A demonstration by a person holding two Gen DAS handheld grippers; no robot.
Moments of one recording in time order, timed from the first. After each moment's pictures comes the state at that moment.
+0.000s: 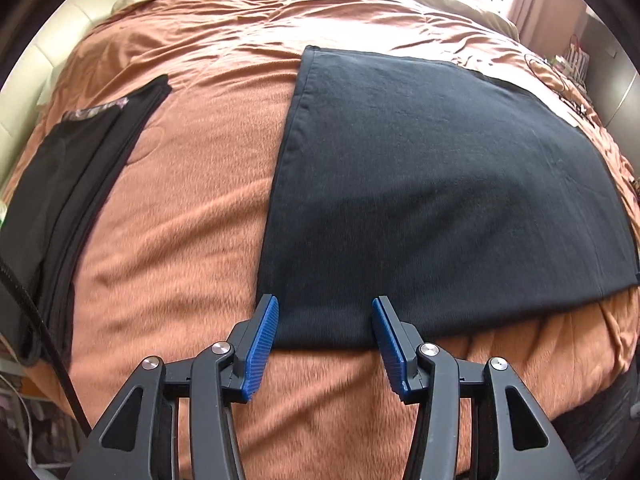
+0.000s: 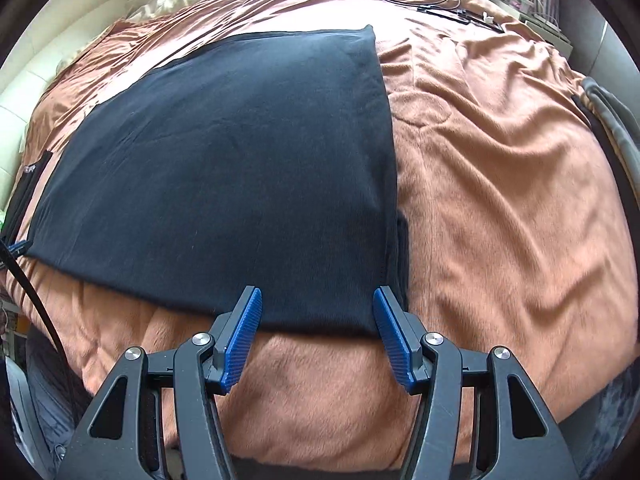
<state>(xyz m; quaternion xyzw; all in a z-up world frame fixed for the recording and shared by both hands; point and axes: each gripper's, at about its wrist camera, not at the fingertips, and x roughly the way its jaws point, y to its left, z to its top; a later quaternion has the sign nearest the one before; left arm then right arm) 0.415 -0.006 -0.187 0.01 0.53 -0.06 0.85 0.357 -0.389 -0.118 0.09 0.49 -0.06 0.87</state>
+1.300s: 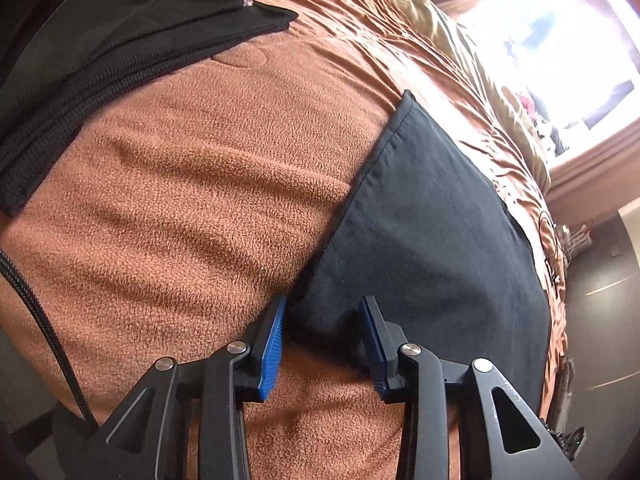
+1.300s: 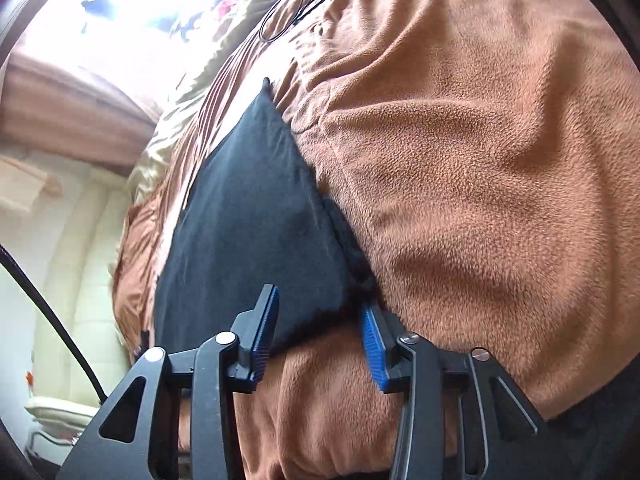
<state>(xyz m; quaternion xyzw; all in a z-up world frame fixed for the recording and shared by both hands) 0.405 0.058 -0.196 -0.31 0.50 0.00 0.81 0.281 -0.476 -0.167 0.47 0.32 -0.04 0.82</state>
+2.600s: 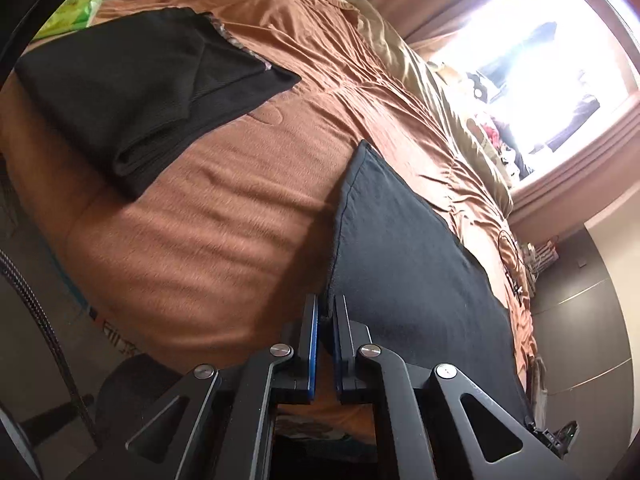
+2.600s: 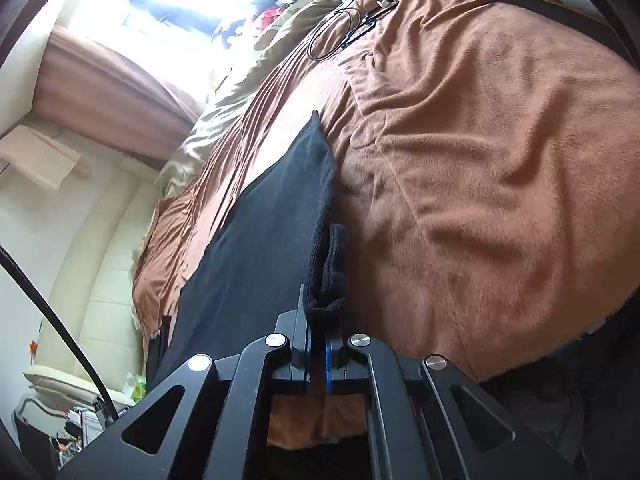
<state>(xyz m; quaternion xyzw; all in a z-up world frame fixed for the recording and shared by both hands) 0.319 0.100 -0.147 -0.34 0.42 -0.03 0.84 0.240 -0.457 -0.141 0.42 0.30 -0.01 0.86</state>
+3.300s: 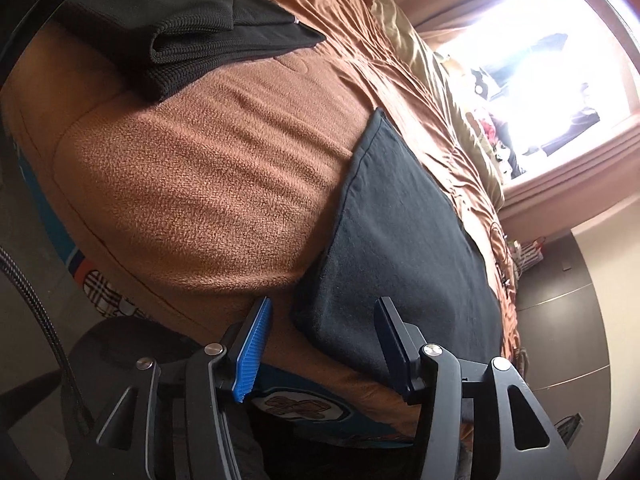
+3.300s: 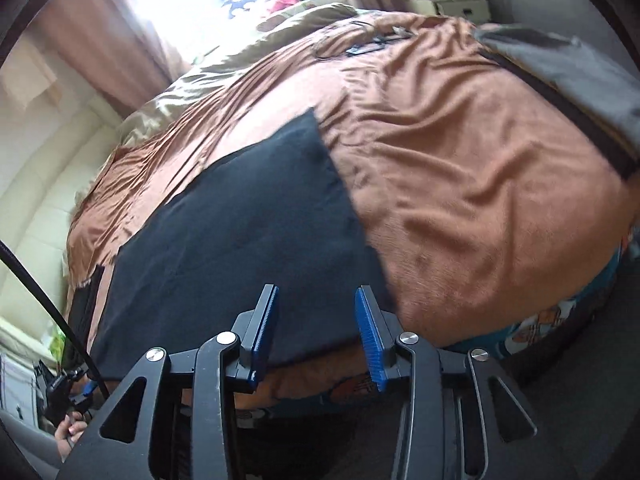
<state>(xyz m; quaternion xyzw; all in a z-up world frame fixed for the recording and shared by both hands) 0.309 0.103 -0.198 -0.38 0.44 -0.06 0.81 0.244 -0.383 -0.087 0.25 0.35 -0.07 0.90</state>
